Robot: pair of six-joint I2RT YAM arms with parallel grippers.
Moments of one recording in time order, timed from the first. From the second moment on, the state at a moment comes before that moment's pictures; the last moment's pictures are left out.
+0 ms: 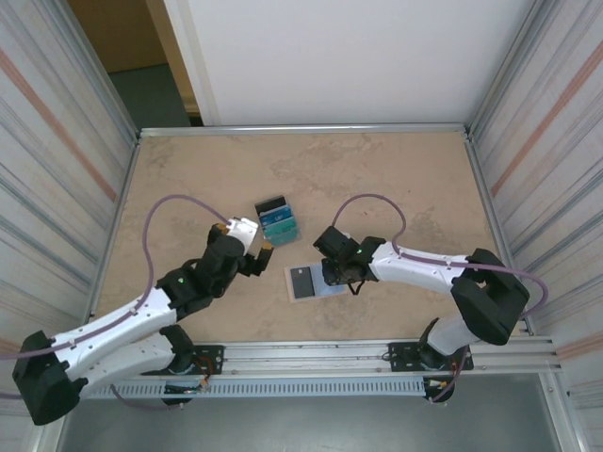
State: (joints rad) left arm -0.87 0.89 0.57 -0.24 -0.53 -0.06; right arm 0.90 1.48 0.83 -0.57 0.13 0.74
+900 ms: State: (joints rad) left arm -1.01 1.23 0.64 -0.27 -0.56 -0.12; right arm 0.87 1.44 0.80 -0.60 0.16 0.75
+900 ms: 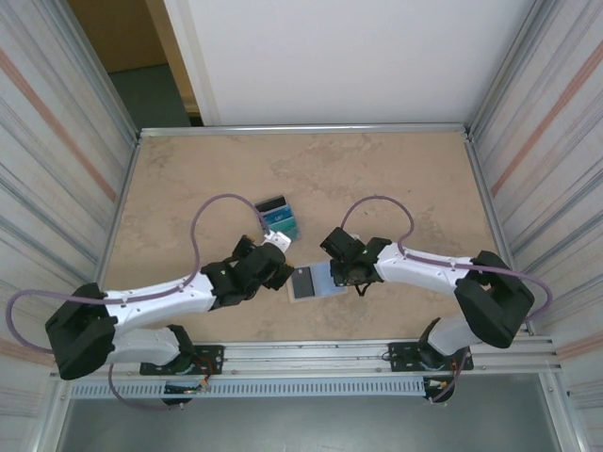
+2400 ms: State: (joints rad) left arm -1.04 1.52 0.69 -0.22 -0.50 -0.29; right arm 0.74 1.50 0.64 -0.11 -0.38 0.91
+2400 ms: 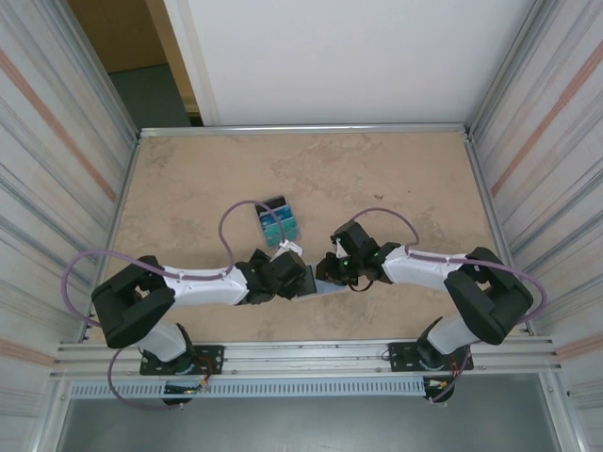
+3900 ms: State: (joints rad) left arm -1.04 1.55 0.71 -0.23 -0.53 -0.29; right arm 0.69 1.58 0.58 0.07 -0.51 0.96
